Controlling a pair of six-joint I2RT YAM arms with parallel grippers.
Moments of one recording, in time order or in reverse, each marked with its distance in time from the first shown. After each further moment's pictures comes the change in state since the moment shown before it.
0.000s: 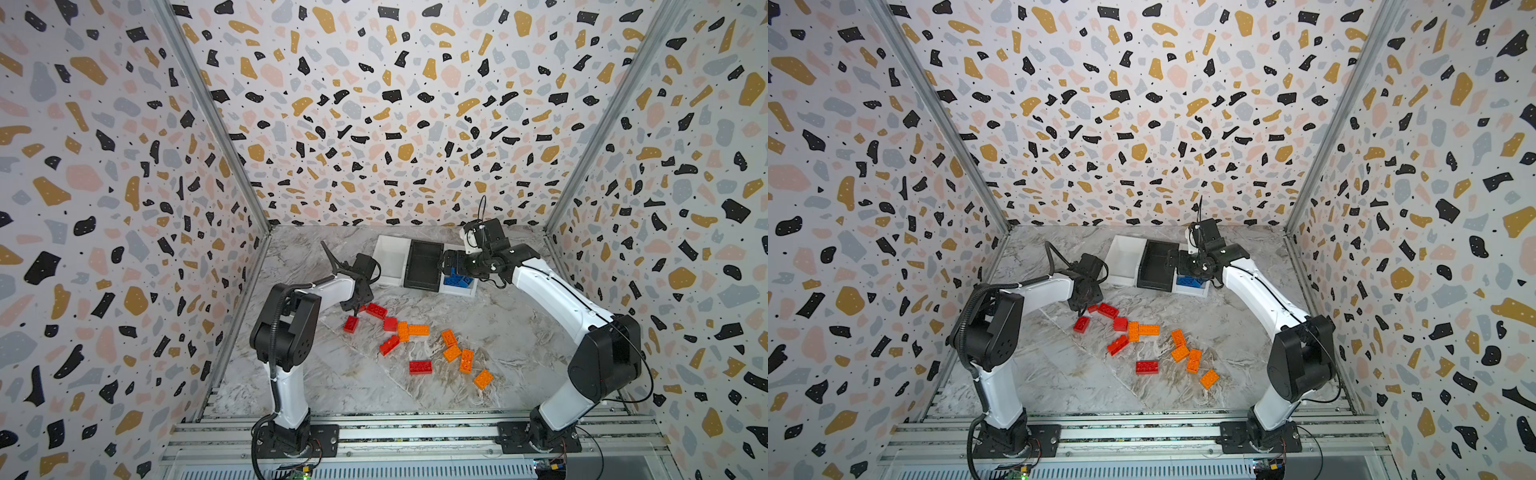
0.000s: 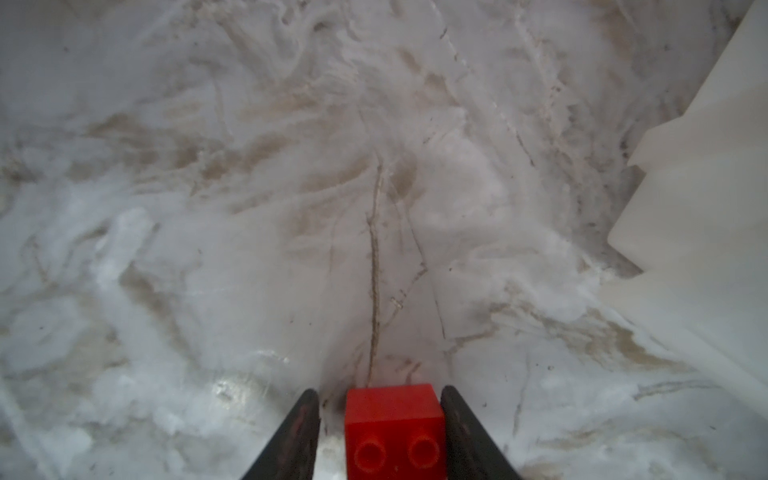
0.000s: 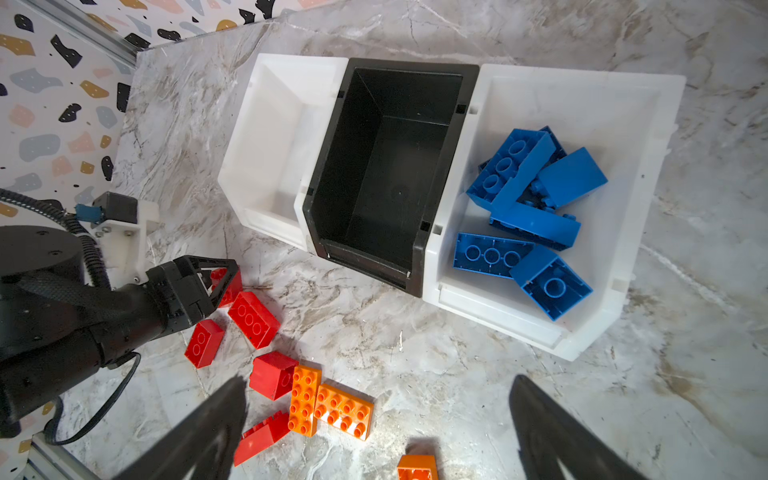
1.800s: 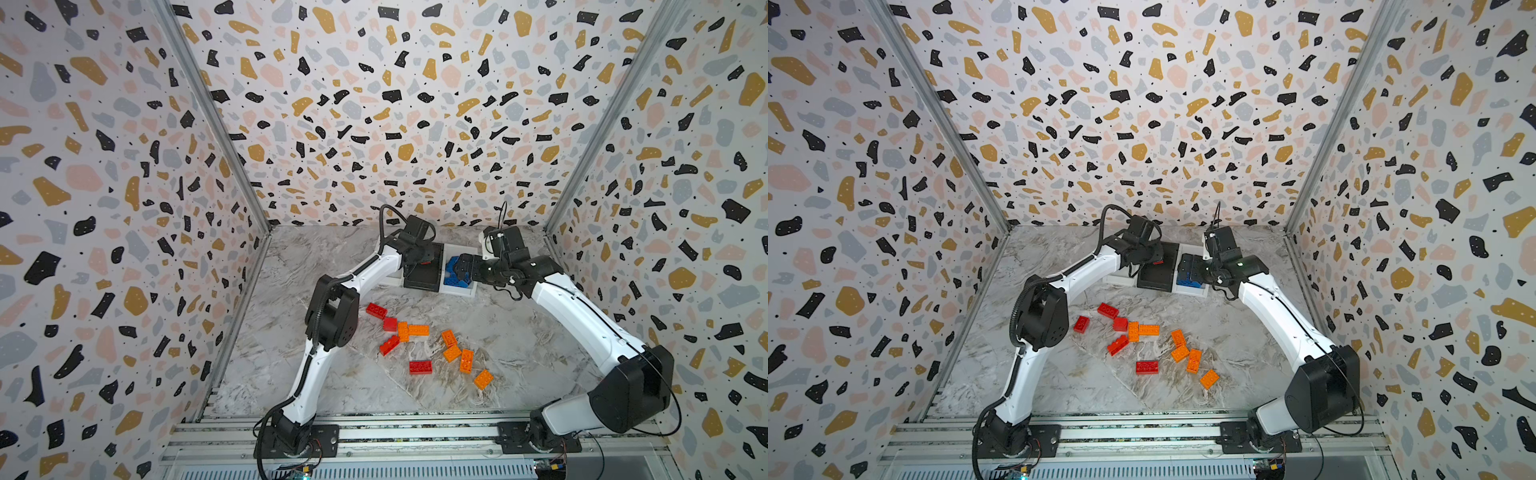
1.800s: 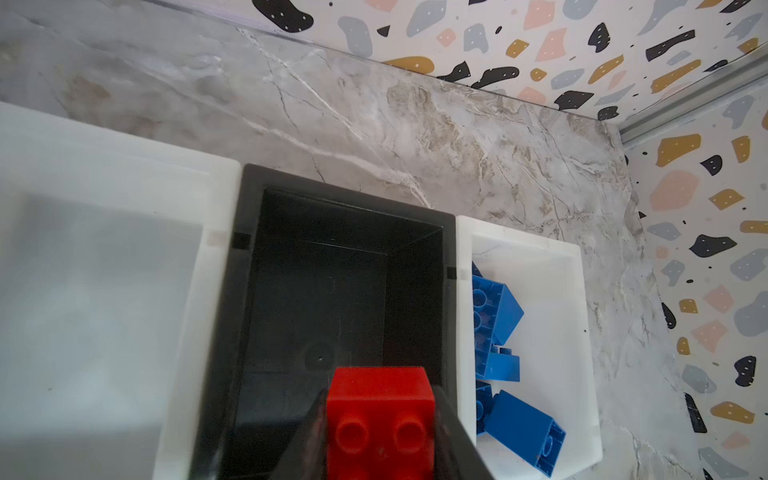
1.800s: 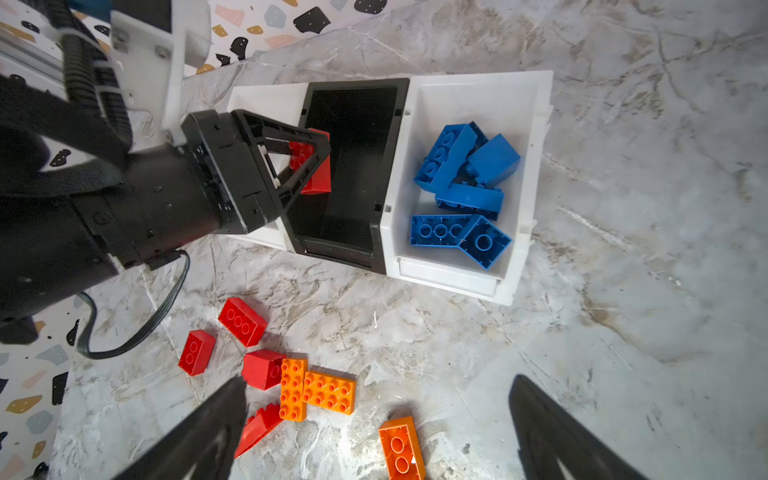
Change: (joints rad) left arm -0.210 0.412 0.856 -0.002 0.266 0.129; right arm -0.042 -0.196 -0.126 -0.028 0.090 0.061
